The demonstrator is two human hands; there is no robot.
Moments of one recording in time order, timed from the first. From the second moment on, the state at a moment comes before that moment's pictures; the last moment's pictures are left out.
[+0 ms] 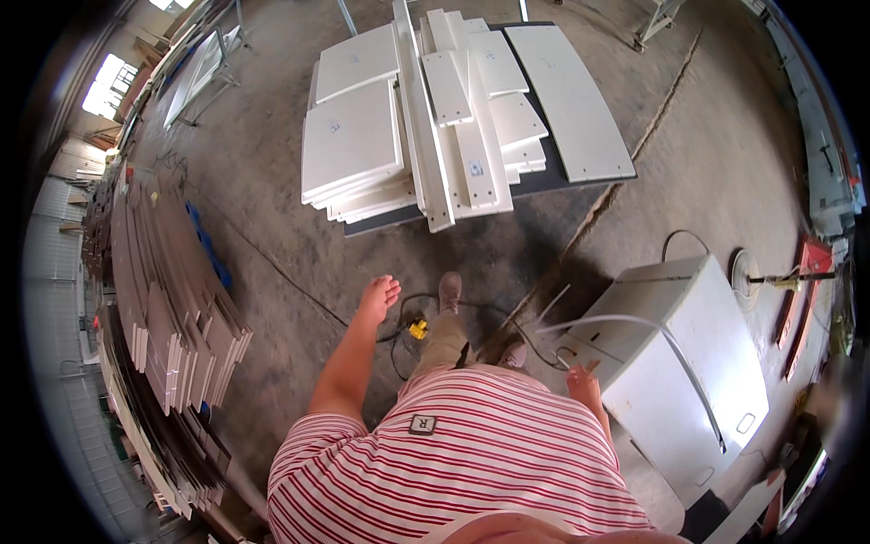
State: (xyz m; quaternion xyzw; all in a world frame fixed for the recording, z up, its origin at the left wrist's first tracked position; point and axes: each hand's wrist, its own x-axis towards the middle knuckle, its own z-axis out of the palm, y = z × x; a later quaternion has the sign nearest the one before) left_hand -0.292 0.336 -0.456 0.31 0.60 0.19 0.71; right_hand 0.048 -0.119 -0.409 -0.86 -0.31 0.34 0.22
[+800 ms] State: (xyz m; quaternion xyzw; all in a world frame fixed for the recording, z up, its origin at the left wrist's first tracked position) left_hand -0.394 0.794 -0.578 0.45 0.77 0.23 0.40; right_hand 0.021 0.524 -0.427 -0.67 -0.59 0.36 0.27
